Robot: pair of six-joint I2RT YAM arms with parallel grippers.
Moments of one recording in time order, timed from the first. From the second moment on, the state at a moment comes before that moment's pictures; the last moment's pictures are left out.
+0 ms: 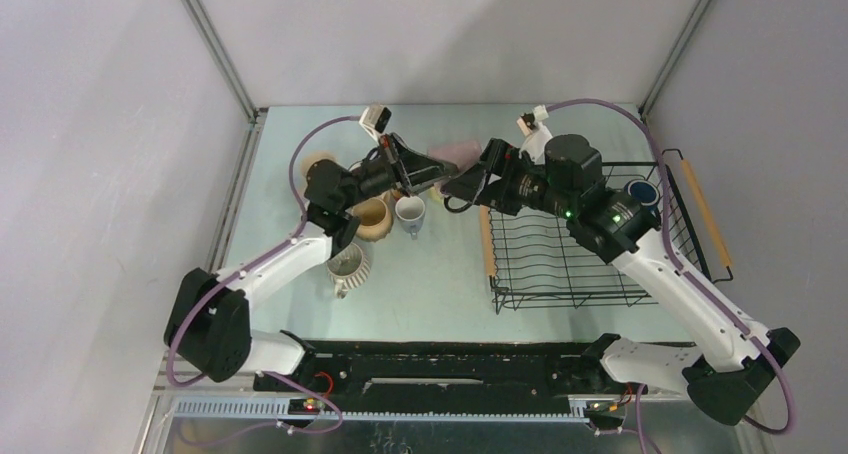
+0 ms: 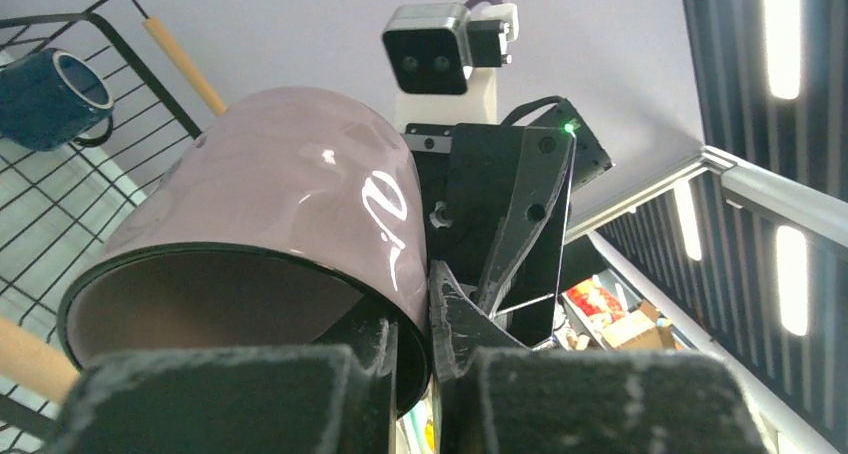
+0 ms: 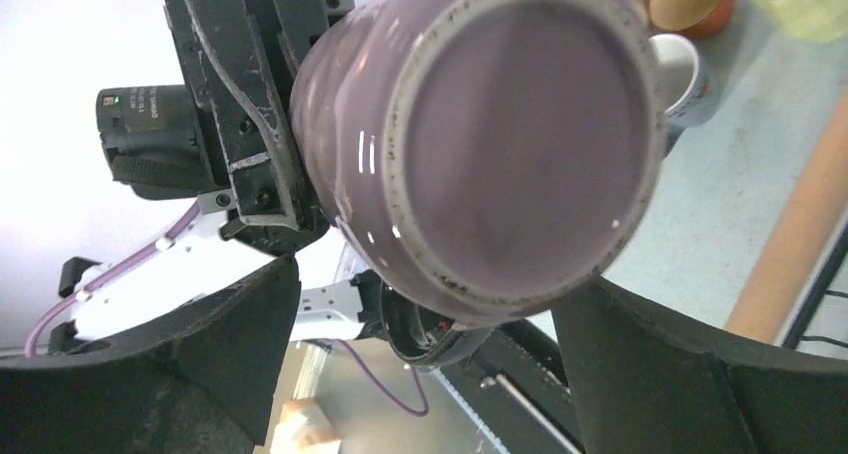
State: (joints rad) left arm -0.54 1.36 0.88 0.96 0.72 -1.52; right arm 0.68 1.14 1.29 -0.45 -0.27 0.87
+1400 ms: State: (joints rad) left arm -0.64 1.06 0.99 -0.68 0.18 -0.43; right arm 0.68 1.00 1.30 -0.68 0.08 0.71
